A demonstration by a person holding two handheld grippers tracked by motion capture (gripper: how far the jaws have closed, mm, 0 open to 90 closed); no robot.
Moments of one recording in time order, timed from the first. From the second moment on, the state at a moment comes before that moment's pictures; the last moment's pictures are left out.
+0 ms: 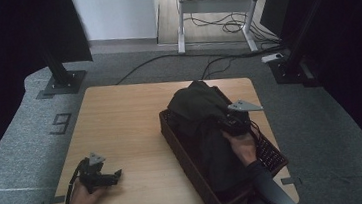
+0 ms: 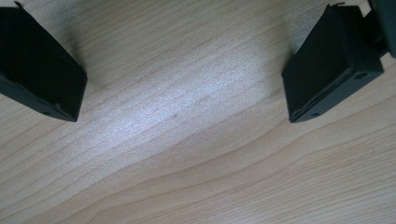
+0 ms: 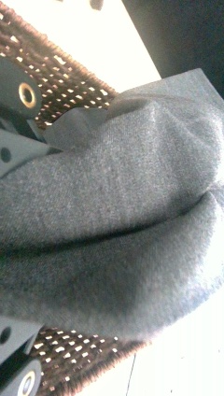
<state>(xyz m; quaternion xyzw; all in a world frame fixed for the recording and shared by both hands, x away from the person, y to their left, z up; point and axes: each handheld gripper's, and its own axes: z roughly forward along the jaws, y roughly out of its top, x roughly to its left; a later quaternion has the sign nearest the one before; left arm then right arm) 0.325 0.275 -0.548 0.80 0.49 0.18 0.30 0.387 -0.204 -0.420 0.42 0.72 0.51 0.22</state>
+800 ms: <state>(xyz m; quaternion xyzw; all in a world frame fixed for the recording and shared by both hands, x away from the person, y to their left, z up) 0.325 0.275 -0.548 0.80 0.49 0.18 0.30 0.374 -0.213 -0.358 0.39 0.69 0.55 0.27</state>
